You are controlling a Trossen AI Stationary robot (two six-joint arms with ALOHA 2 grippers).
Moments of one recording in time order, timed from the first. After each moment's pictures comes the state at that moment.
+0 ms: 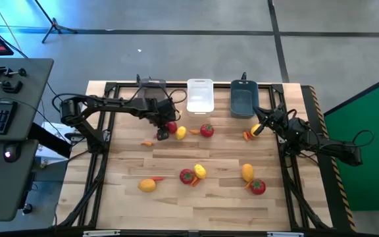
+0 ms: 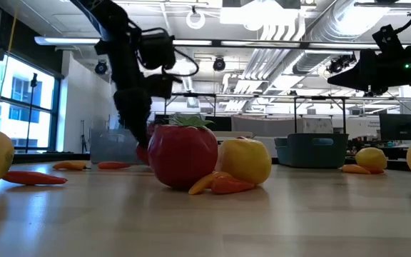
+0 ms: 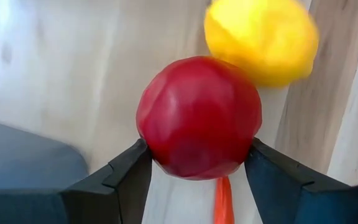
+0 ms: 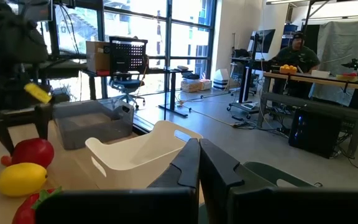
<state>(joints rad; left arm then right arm) 0.32 1.63 1.01 -0.61 -0.01 0.12 -0.24 0.01 0.01 0.07 0.51 -0.11</state>
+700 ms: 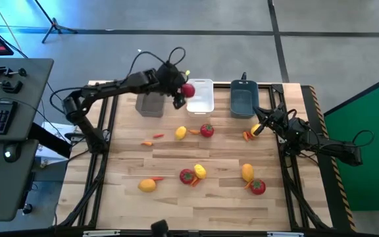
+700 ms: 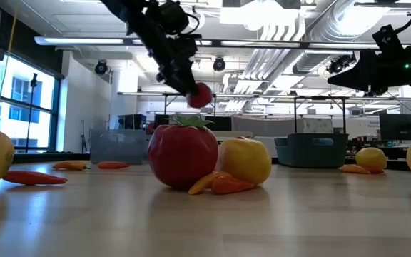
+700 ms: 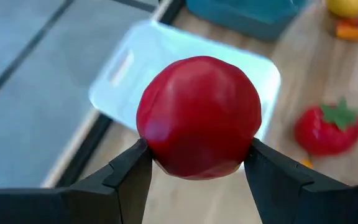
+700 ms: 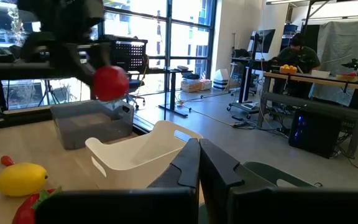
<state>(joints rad) 0.51 1.69 1.39 -0.51 -0.02 0.11 -0.24 0.01 0.01 0.07 0.50 -0.11</state>
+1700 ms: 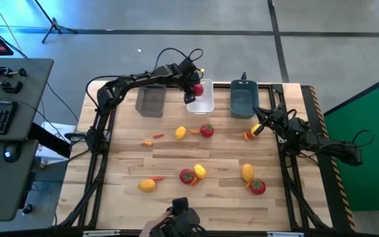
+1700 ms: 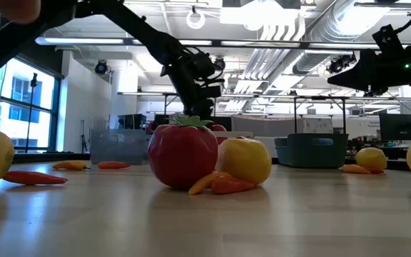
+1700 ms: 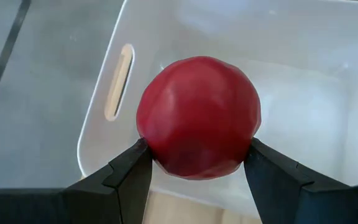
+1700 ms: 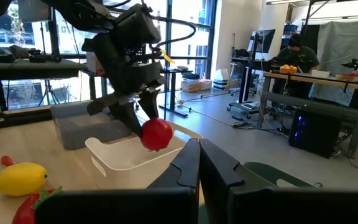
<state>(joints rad) 0.60 2.15 1.74 -0.58 0.04 0.40 -0.24 0.01 0.01 0.07 0.51 -0.11</state>
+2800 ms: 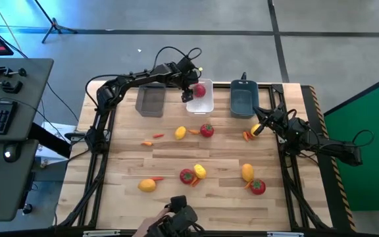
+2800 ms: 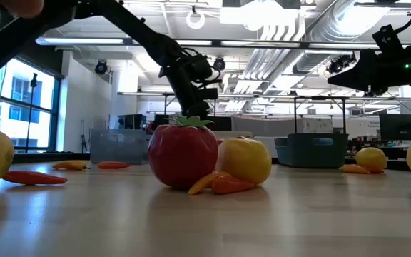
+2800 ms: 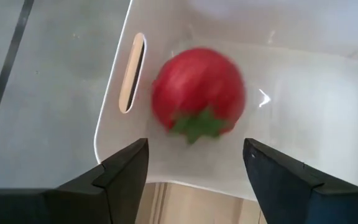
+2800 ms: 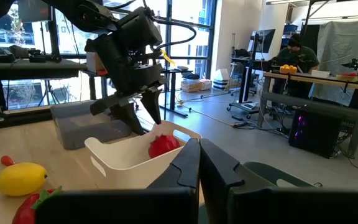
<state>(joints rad) 0.62 2.15 1.74 -0.60 0.03 0.46 -0.24 0.01 0.01 0.07 0.51 -0.11</state>
